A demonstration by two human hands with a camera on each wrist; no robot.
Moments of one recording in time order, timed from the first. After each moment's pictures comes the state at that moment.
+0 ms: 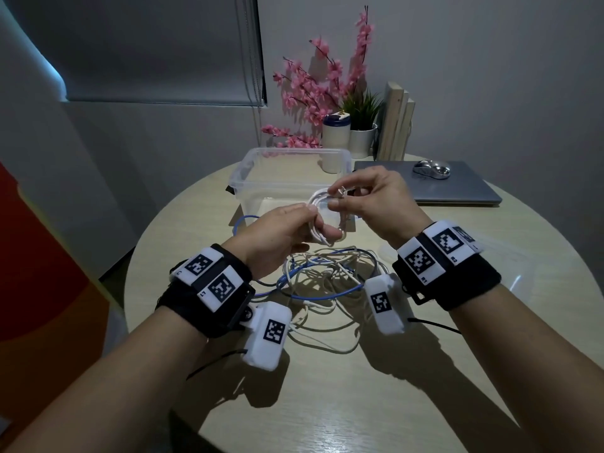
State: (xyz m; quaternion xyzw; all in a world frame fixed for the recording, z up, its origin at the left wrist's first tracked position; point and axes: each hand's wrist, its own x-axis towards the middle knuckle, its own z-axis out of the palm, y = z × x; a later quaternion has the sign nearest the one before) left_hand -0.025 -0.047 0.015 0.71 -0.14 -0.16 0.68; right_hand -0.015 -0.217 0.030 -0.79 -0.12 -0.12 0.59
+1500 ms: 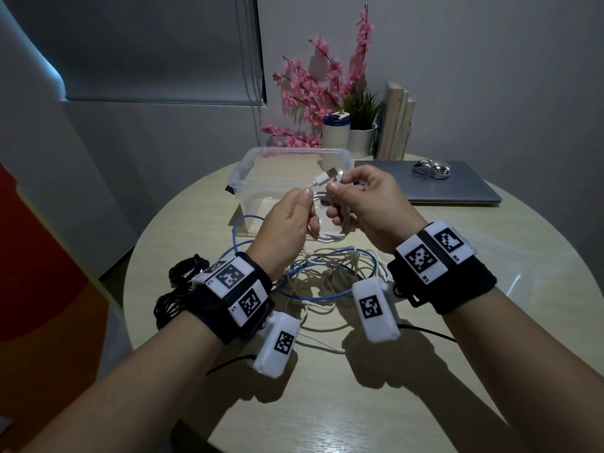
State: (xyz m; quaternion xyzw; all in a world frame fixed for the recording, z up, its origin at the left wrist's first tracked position) left_hand -0.017 -0.063 -0.002 0.77 -0.15 0.07 0.61; right_hand -0.026 -0.201 0.036 -0.68 -0.04 -0.05 0.73
